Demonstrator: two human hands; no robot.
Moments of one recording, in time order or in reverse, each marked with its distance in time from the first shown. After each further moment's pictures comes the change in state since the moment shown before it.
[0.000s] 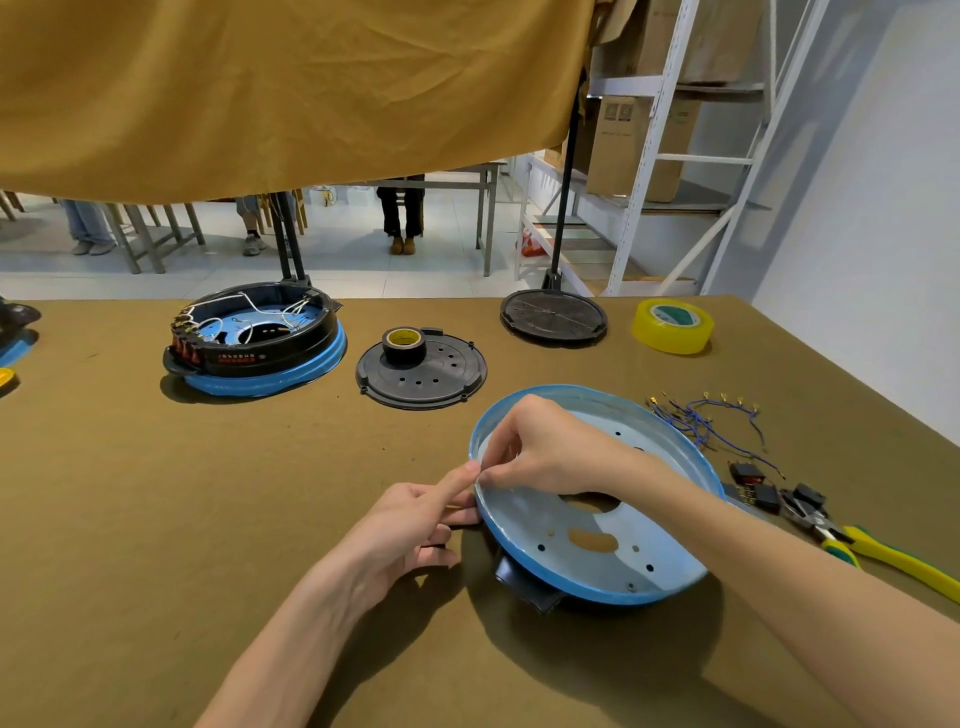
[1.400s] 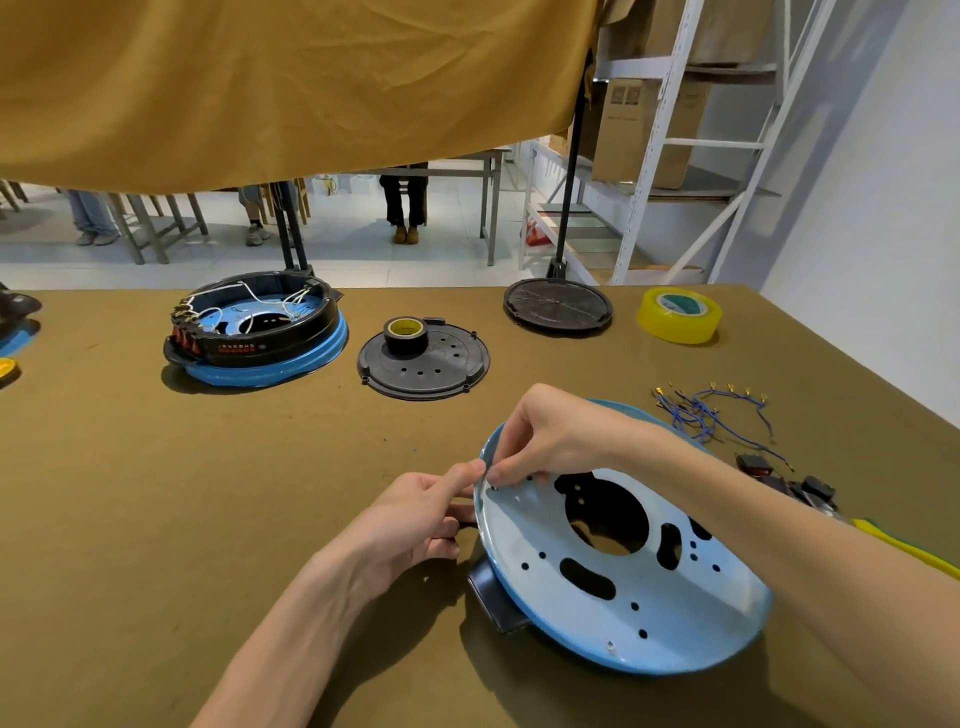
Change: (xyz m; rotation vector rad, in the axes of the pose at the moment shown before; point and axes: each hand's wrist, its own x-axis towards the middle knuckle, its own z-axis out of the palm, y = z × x) left_hand -0.008 0.006 0.007 0.022 -0.019 -0.025; right_hand 0.001 -0.003 -0.014 0.129 -0.181 0.155
